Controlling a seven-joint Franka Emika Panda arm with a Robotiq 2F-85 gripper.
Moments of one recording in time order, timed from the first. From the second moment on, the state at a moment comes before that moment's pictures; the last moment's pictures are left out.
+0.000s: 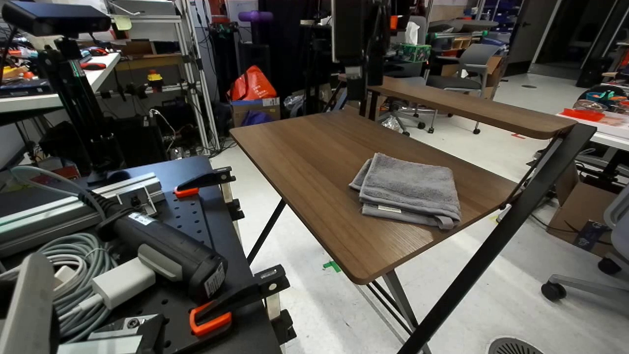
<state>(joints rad) -0.14 0.07 0.12 -2.33 -0.19 2.46 1.00</state>
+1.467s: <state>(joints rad) 0.03 0.72 -0.10 -1.81 0.00 2.51 1.15</state>
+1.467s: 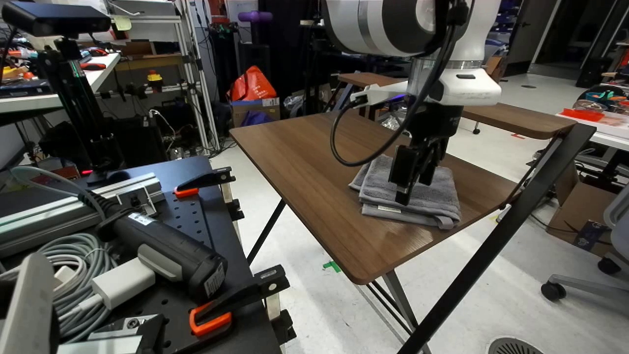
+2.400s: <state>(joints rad) 0.24 0.88 -0.07 -1.66 0.03 2.50 1.15</state>
